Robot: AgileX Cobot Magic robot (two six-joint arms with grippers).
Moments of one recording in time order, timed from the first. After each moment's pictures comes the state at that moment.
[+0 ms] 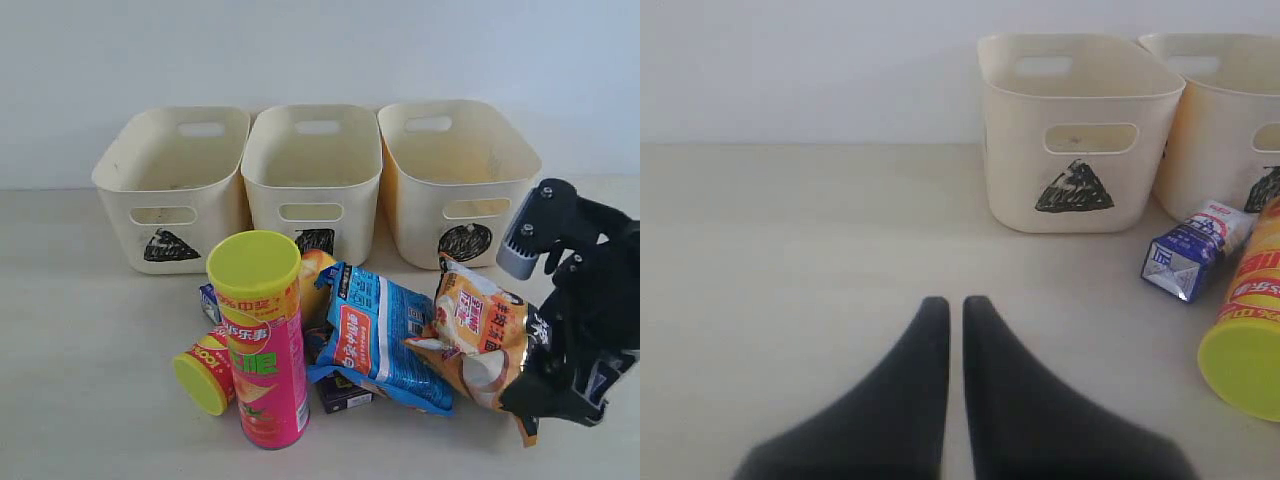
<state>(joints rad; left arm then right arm) -0.01 0.00 0.00 0.01 0.29 -0.03 0.23 1.39 -0.77 0.44 0.72 -1.07</state>
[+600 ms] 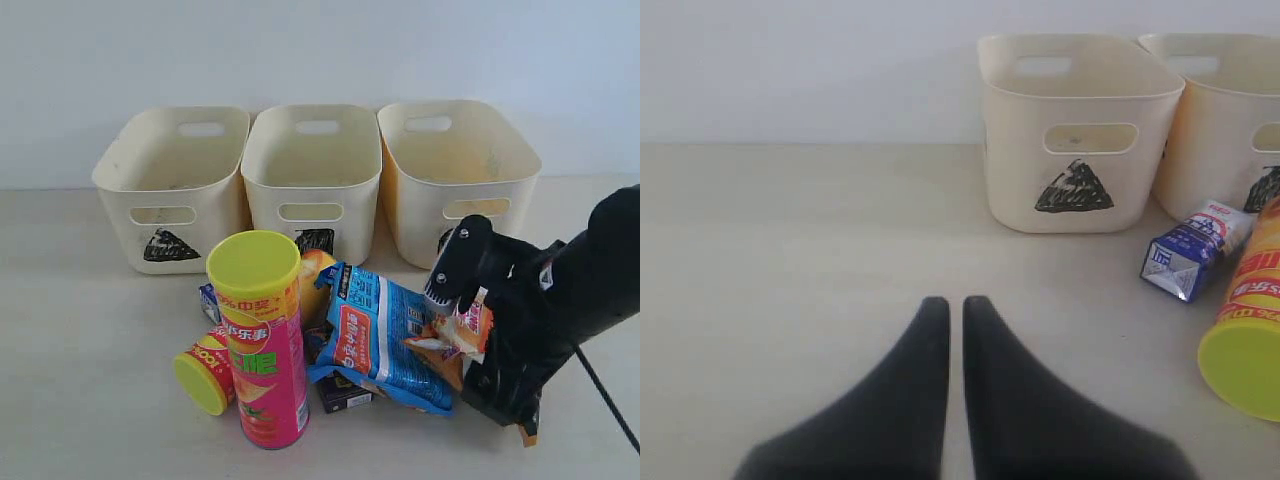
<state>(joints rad) -0.01 0.00 0.00 0.01 0.29 -0.03 0.45 1.56 -0.78 -0.04 0.42 -0.59</state>
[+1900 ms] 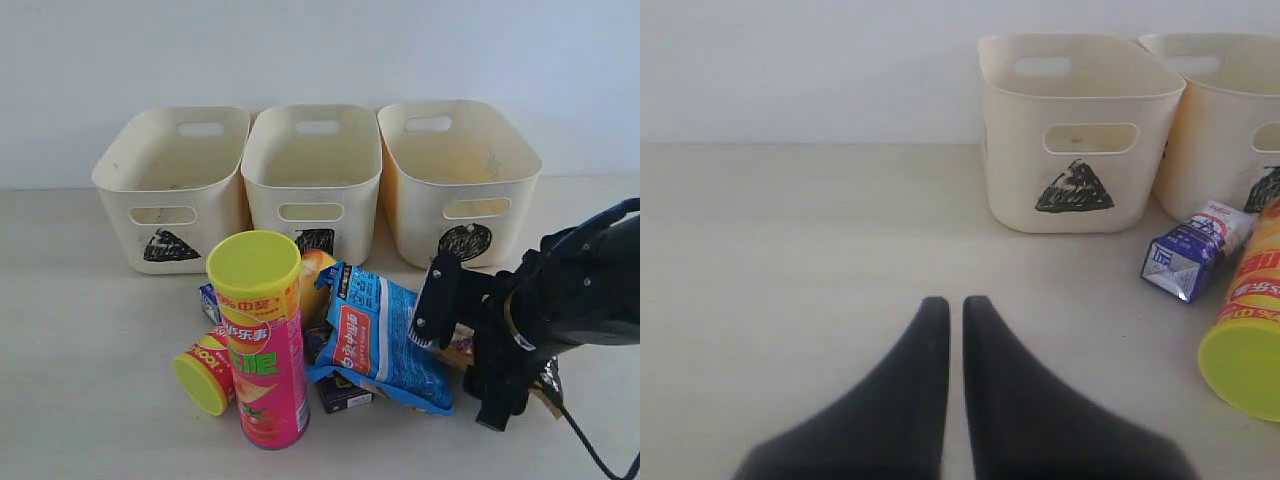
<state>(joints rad) -0.01 0.00 0.00 0.01 0.29 -0.03 0.50 1.76 -0.77 -0.98 0.27 0.22</state>
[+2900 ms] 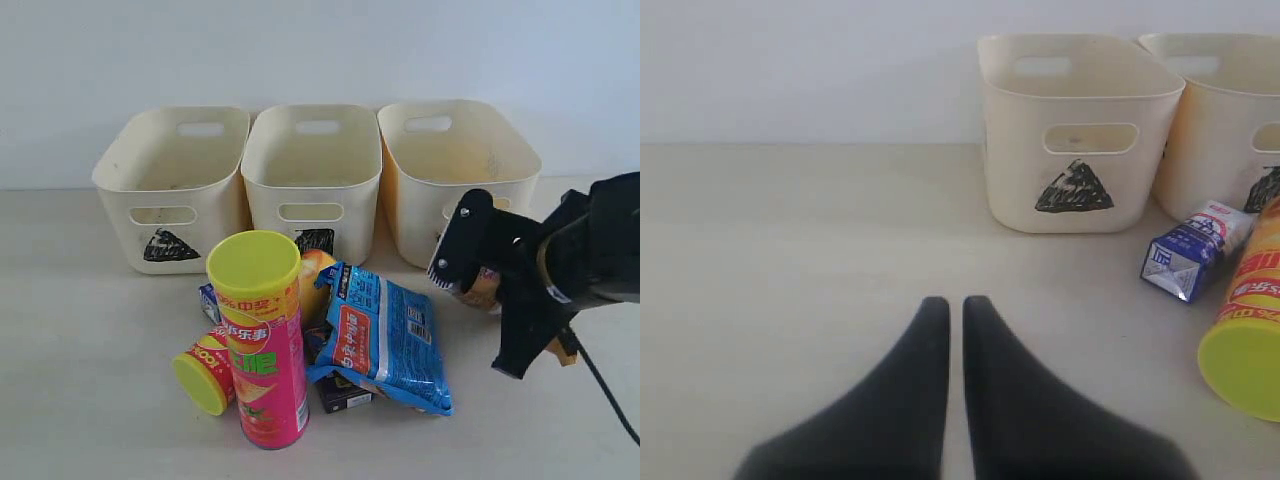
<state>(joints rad) -0.01 0.00 0.00 0.01 0.29 -0.03 0.50 1.56 -0.77 -0.99 0.39 0.25</state>
